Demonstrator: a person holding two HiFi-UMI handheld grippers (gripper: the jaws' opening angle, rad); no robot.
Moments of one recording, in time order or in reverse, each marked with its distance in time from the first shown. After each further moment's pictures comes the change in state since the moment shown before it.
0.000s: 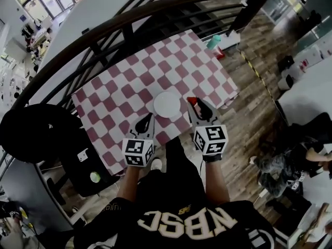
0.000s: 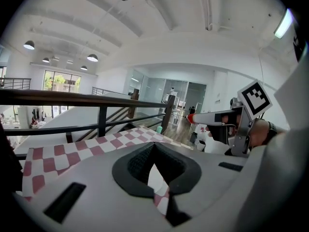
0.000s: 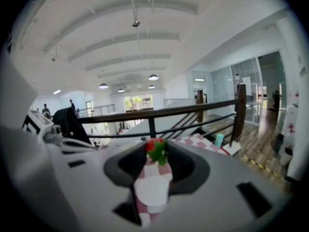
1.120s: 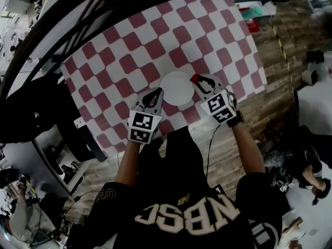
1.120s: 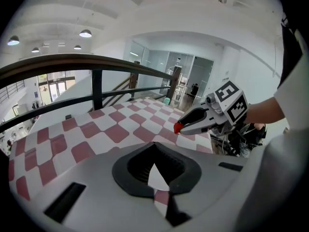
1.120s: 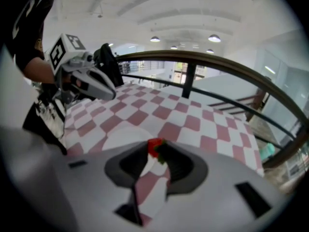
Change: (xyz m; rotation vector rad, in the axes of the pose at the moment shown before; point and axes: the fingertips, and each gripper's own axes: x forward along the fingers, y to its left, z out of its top) left arm 0.105 0.055 -0.132 0.018 0.290 0.022; right arm 0.152 -0.024 -0.203 -0.547 0.467 0.482
